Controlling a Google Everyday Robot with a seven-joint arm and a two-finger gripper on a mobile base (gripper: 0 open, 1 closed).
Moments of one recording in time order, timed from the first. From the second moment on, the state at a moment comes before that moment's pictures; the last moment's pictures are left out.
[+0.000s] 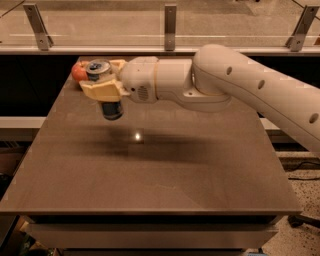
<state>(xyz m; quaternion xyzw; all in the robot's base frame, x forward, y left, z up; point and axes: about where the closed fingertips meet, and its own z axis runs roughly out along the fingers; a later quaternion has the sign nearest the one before) 0.533 0.138 0.959 -0.49 0.55 0.41 0.53</state>
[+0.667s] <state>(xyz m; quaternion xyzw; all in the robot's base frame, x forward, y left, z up) 0.580 0.172 0.974 -0.47 0.58 0.40 0.54</state>
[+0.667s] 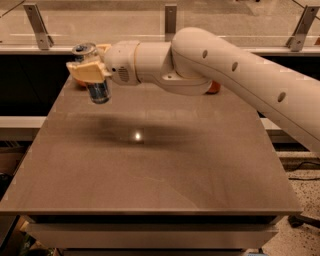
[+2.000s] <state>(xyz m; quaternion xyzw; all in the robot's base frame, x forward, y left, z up) 0.664 0.194 0.951 -0.41 0.57 0.41 0.59</state>
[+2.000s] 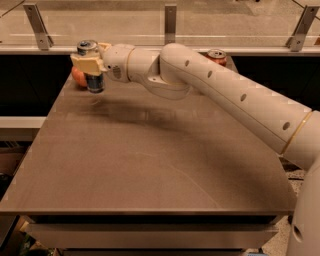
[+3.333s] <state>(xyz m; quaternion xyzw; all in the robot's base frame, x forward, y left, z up) 0.702 0.186 0.904 -0.41 0.61 0.33 0.58</state>
